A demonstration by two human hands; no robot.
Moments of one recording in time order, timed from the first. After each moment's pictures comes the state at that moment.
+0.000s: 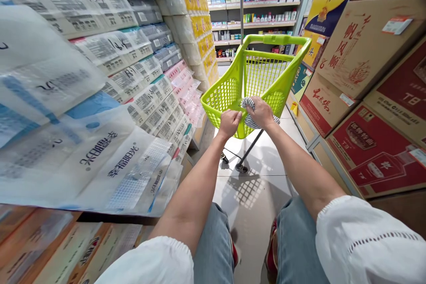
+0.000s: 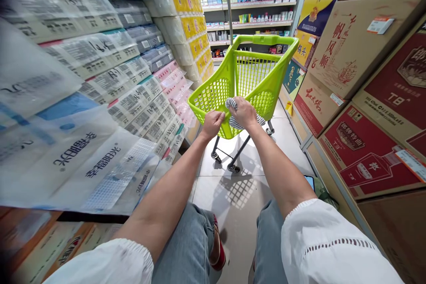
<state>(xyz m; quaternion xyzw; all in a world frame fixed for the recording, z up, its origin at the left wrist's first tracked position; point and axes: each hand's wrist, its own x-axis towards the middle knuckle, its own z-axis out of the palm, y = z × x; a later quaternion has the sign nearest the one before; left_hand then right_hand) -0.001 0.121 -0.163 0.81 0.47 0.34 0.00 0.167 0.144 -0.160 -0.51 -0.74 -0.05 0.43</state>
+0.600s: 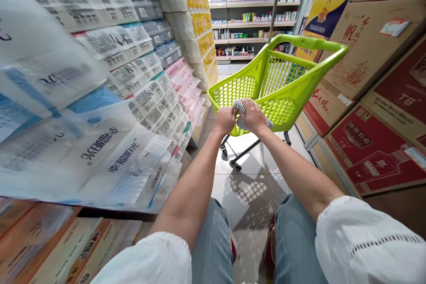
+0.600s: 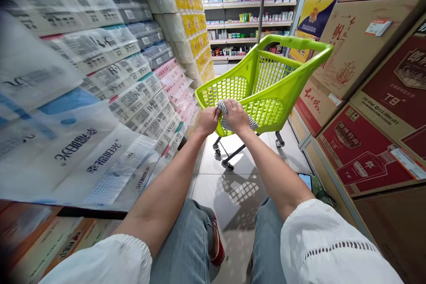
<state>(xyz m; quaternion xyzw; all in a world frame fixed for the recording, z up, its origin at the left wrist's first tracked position) -0.012 0.120 -0.154 0.80 0.52 0.30 -0.04 0.131 0.110 -0.160 -0.54 -0.76 -0.08 0.36</state>
